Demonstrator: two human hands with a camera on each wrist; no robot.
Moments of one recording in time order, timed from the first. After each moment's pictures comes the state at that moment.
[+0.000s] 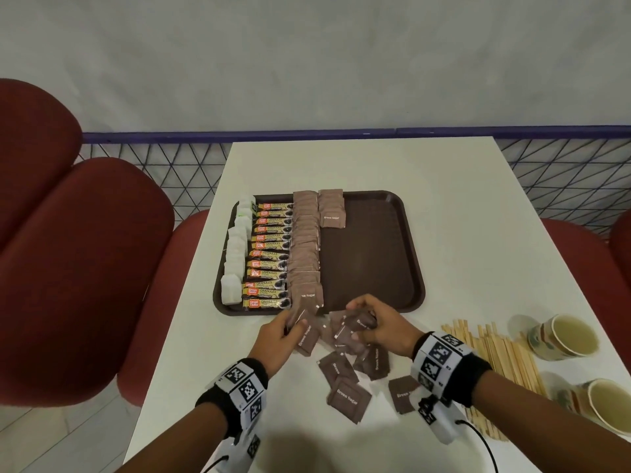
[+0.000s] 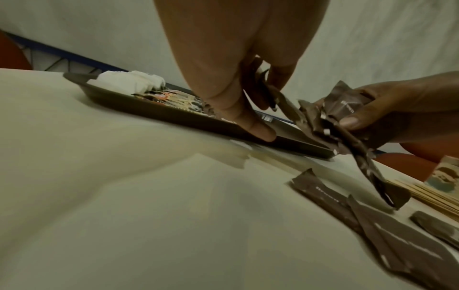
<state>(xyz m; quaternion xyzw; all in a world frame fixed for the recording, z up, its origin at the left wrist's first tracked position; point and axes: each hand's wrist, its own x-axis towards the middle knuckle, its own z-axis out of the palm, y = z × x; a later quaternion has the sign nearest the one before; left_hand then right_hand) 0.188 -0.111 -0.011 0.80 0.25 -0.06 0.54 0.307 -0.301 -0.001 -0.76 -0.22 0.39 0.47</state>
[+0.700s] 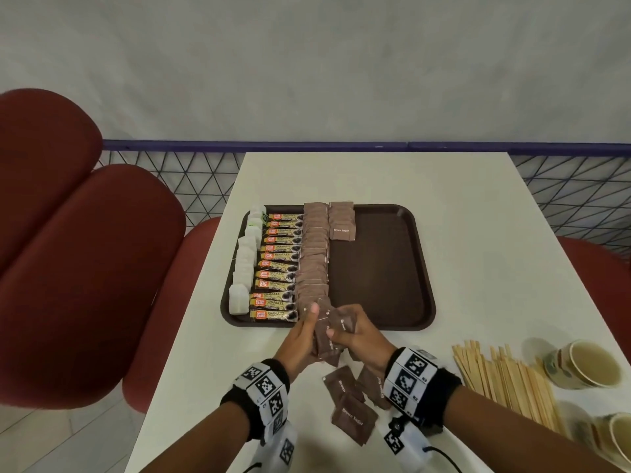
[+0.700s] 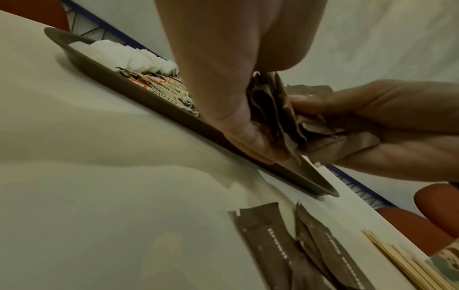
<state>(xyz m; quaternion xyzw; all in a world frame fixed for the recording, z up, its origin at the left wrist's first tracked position) 0.218 -0.132 0.002 0.58 0.32 -0.12 0.74 0.287 -0.250 -0.001 -0.64 -0.09 0.42 0.64</state>
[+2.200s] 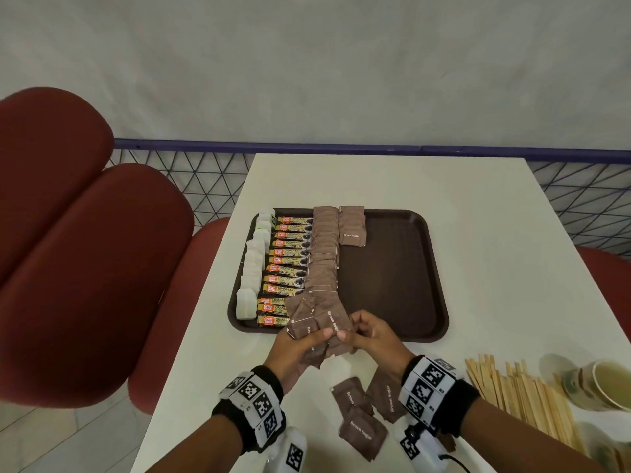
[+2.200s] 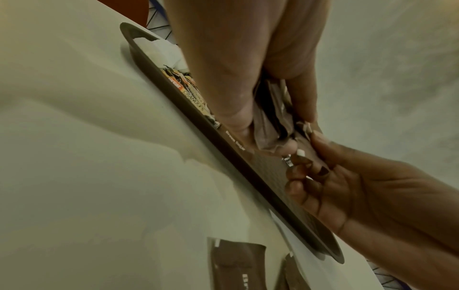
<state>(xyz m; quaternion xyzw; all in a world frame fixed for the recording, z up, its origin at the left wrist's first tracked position) 0.209 -0.114 0.007 0.47 0.29 0.00 0.83 0.305 -0.252 -0.010 -0.67 -0.15 0.41 0.61</state>
